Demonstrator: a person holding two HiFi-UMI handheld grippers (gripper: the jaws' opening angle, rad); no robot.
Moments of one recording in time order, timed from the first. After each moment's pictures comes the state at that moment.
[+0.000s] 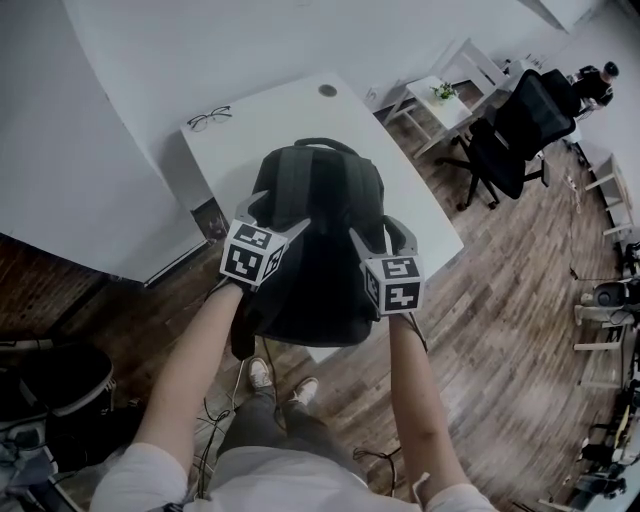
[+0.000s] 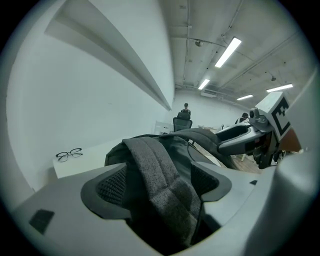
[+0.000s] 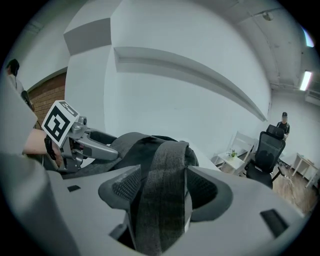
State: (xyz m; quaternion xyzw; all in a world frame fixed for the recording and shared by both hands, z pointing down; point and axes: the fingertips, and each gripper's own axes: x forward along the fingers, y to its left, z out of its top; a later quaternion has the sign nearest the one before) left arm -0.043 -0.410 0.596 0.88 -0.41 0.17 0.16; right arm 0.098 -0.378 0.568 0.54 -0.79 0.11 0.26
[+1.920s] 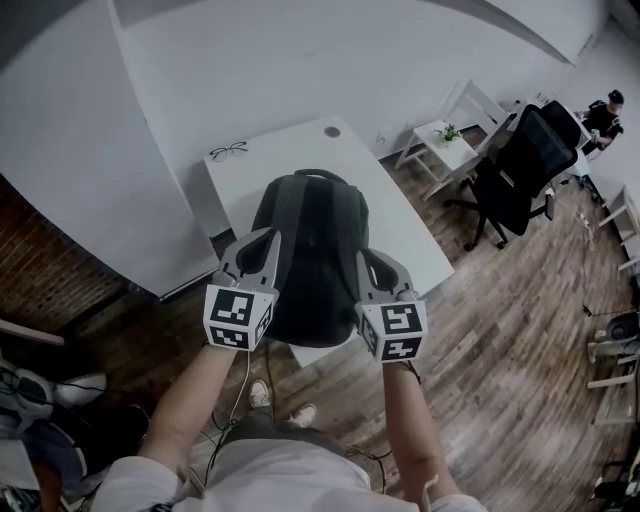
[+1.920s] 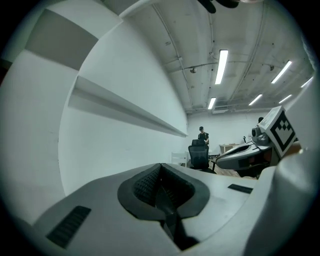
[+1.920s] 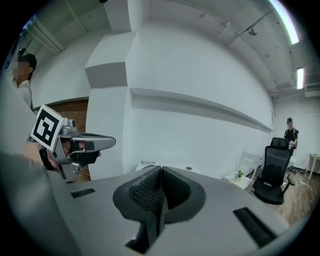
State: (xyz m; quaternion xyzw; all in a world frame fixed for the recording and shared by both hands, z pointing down) left arm -0.027 -0.263 0.404 0.84 -0.54 0.03 0.01; right arm 0.122 -0.256 0.426 0.51 -0.85 0.04 0.14
